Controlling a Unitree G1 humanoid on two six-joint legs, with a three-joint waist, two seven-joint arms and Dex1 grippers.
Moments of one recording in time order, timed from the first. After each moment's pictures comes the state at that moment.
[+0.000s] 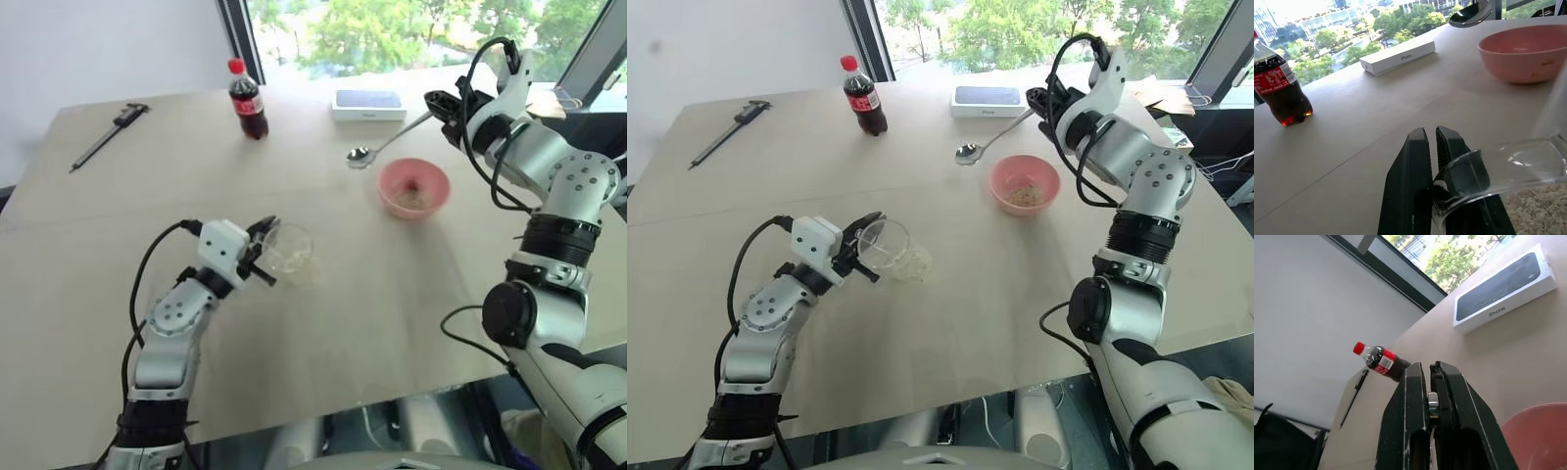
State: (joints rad) left arm -0.12 0.42 0.11 -0.15 -0.17 0.02 -0.54; right arm -1.08 -0.17 -0.53 0.22 0.96 1.09 -0.15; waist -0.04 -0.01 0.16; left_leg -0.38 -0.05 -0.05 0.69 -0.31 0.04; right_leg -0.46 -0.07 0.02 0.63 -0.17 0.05
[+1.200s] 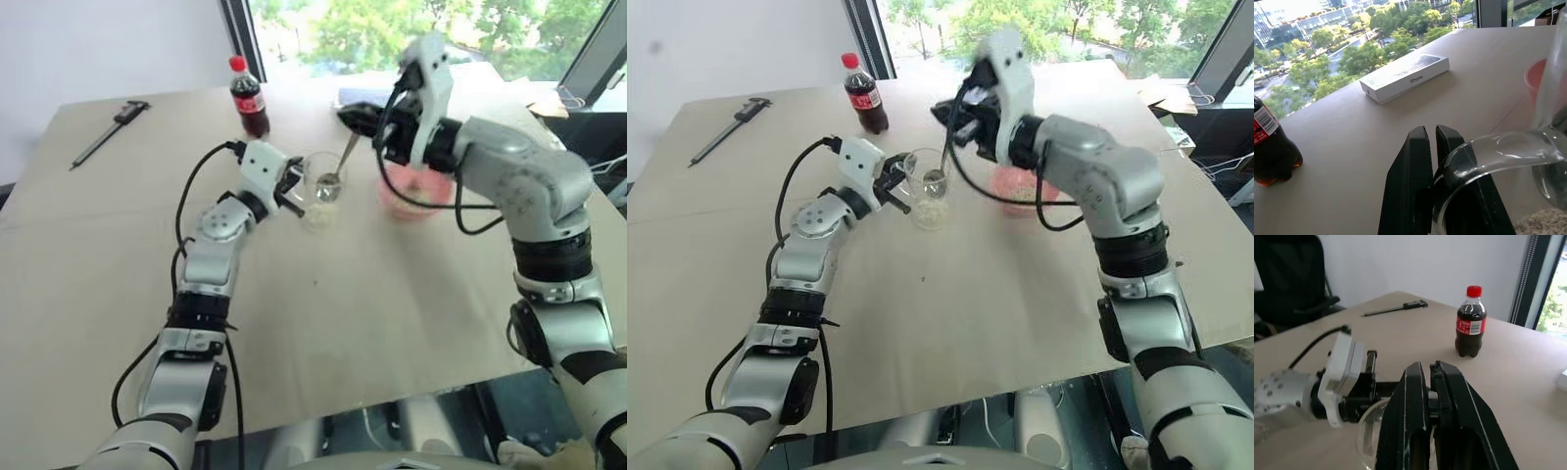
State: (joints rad) left arm -0.65 0.37 0.01 0.30 -0.08 0.05 -0.53; right arm -0.97 -0.36 0.19 -0.10 0.57 0.79 0.50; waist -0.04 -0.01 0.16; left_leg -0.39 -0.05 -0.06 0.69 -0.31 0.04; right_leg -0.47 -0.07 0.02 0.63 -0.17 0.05
